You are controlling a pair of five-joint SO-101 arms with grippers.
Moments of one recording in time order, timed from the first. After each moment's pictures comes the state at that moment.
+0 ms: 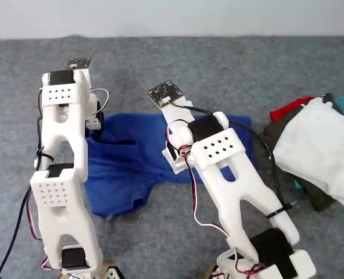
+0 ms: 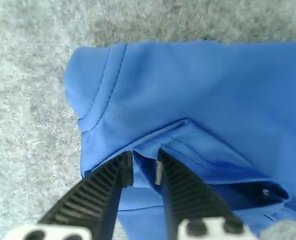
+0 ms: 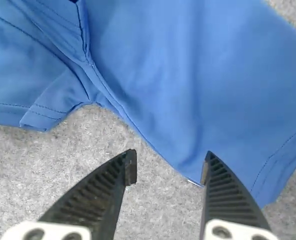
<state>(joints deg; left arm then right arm) -9.0 40.7 -35.6 99.4 3.7 -29.8 -9.9 13.7 81.0 5.9</state>
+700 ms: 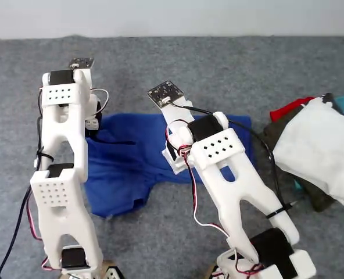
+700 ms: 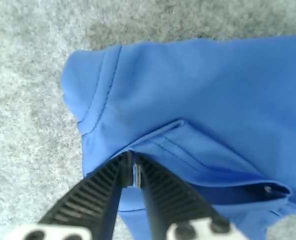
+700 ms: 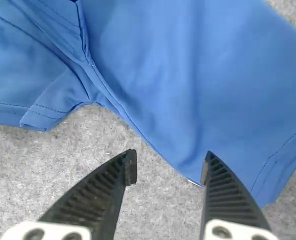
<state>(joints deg) -8.8 40.7 -35.6 99.3 0.9 -29.8 -9.9 13.7 81.0 5.9</state>
